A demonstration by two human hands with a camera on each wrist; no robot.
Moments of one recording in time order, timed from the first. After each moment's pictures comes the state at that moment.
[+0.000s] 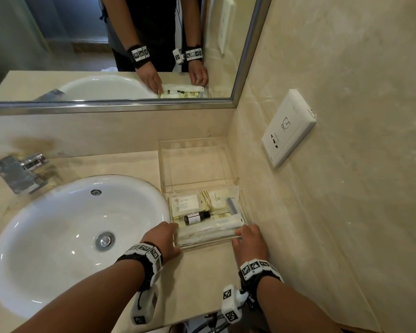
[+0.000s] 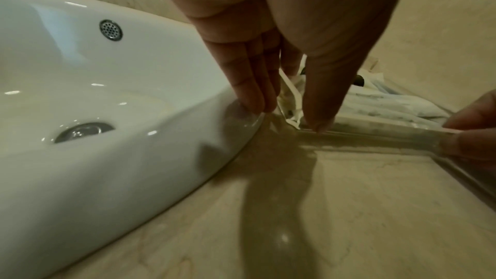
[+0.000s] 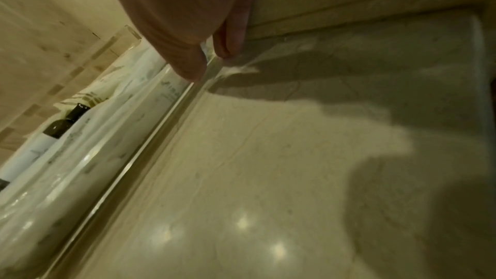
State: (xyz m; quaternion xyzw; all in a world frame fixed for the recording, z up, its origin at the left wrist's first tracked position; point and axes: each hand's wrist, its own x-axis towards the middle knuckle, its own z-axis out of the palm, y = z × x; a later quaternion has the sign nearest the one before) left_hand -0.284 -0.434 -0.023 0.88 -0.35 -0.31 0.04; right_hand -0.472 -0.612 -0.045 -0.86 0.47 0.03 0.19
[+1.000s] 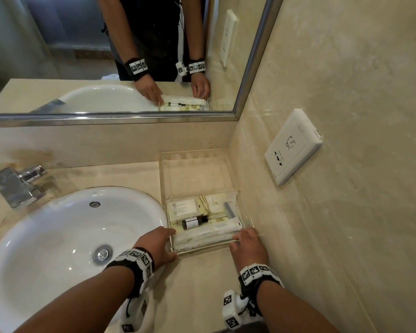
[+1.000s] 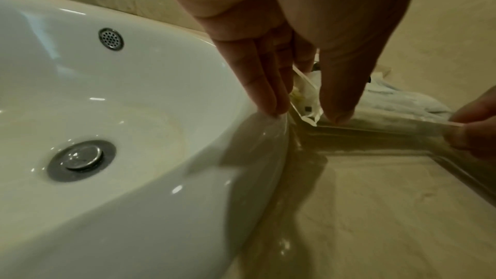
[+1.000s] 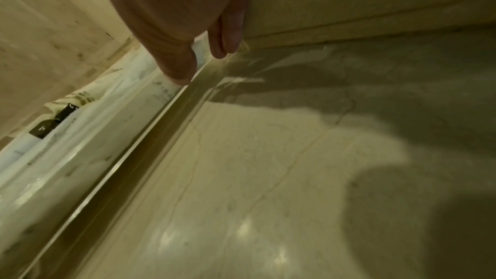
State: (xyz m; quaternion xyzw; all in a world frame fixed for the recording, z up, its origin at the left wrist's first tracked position) left_hand -0.251 -0.432 -0.024 0.88 -0.36 -0.29 0.08; right_hand -0.444 -0.629 -0.036 -0.87 0.44 0.02 0.21
